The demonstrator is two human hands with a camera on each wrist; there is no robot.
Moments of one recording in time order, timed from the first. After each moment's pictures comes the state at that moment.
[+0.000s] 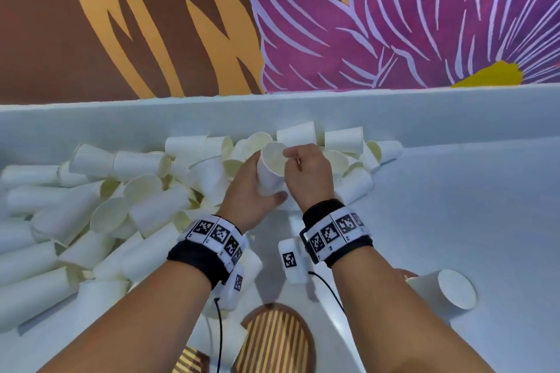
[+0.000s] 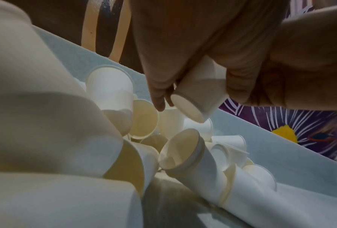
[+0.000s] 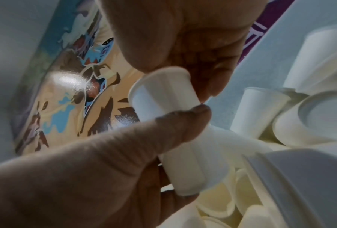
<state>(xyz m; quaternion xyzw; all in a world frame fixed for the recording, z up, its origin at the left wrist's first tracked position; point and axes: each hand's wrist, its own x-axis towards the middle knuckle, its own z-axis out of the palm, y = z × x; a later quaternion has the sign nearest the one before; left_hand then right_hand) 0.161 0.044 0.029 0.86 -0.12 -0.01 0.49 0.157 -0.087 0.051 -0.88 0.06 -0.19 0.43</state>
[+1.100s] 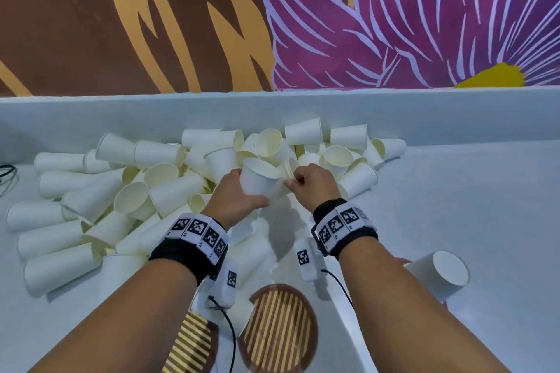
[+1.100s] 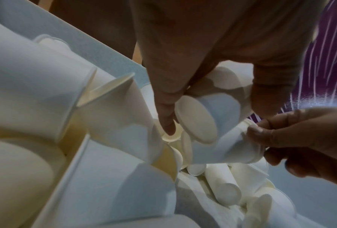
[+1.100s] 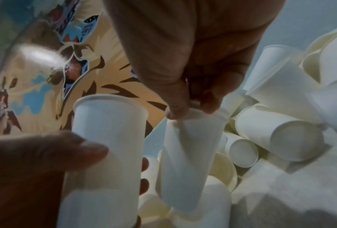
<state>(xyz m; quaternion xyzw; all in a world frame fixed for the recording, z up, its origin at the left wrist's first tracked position) 0.129 0.084 0.032 0.86 0.01 -0.08 0.50 0.136 -0.096 0.026 -0.96 0.03 -0.02 0.27</state>
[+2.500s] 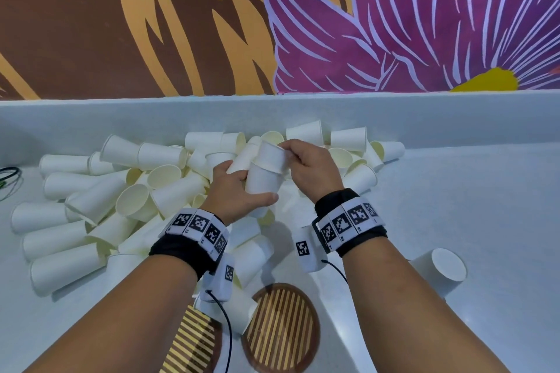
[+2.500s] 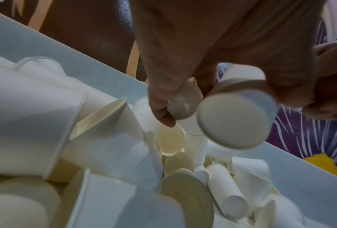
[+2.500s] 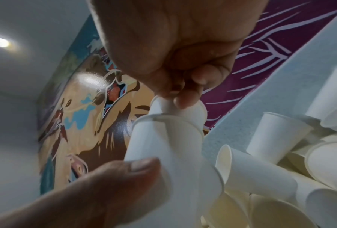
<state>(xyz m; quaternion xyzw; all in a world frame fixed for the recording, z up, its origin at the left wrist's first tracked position) 0.128 0.095 0.041 0.91 -0.03 -0.06 0.40 0.122 -0.080 0.077 -0.89 -0.08 -0.14 0.42</state>
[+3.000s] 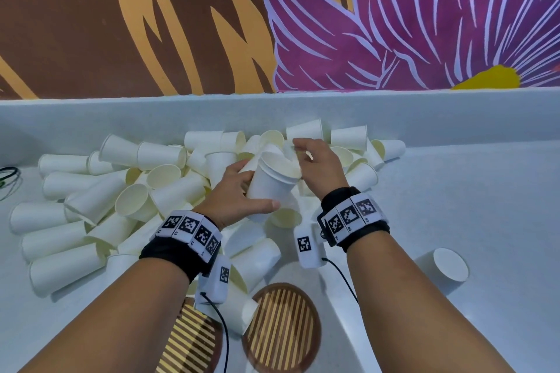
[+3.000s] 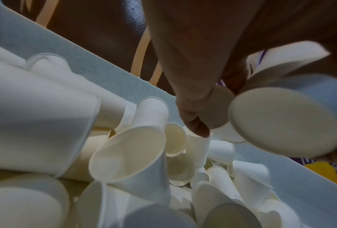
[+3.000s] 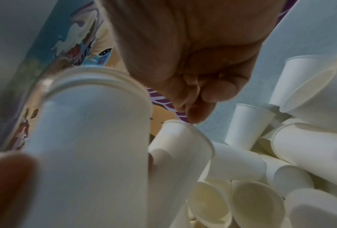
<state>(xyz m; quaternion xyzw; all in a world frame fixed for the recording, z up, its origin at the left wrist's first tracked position) 0.124 0.101 0.043 0.86 -0.09 -0.13 0.48 0.133 -0.091 0.063 -0.87 0.02 -0.12 0.47</state>
